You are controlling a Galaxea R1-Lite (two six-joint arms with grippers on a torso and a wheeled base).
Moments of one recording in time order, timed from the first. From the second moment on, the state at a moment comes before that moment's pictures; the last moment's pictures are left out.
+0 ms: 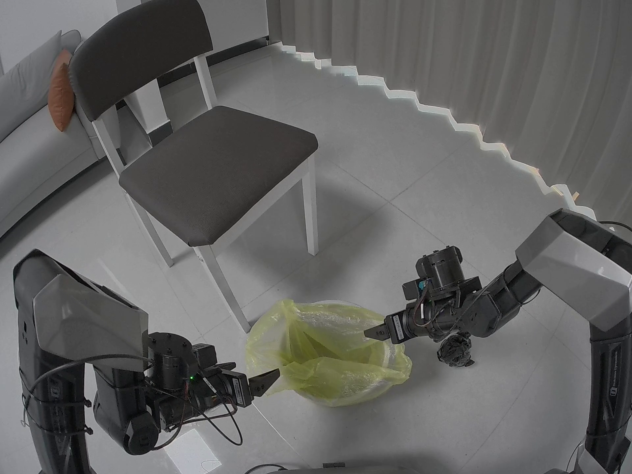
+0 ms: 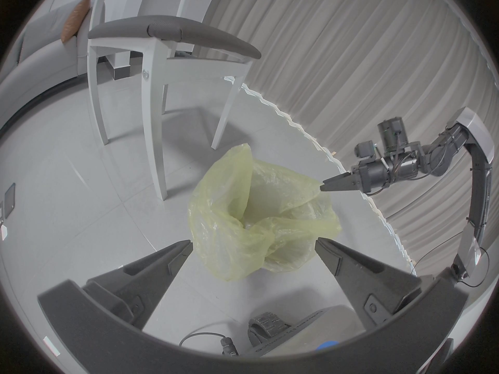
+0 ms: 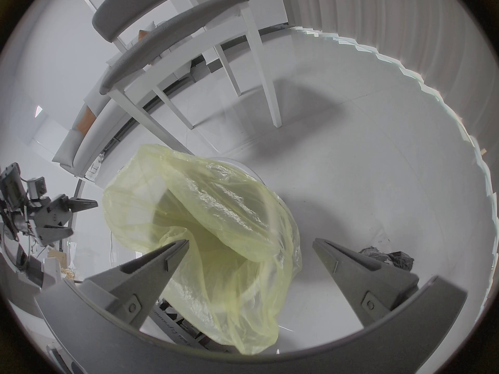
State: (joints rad) left arm -0.44 2.29 -0.22 -1.55 -0.17 -0.33; right arm 0.42 2.34 -1.14 -0.38 0.16 0.09
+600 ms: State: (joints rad) left arm -0.43 2.24 -0.24 -1.55 -0.16 -0.33; right arm 0.40 2.43 -1.24 -0.38 0.16 0.08
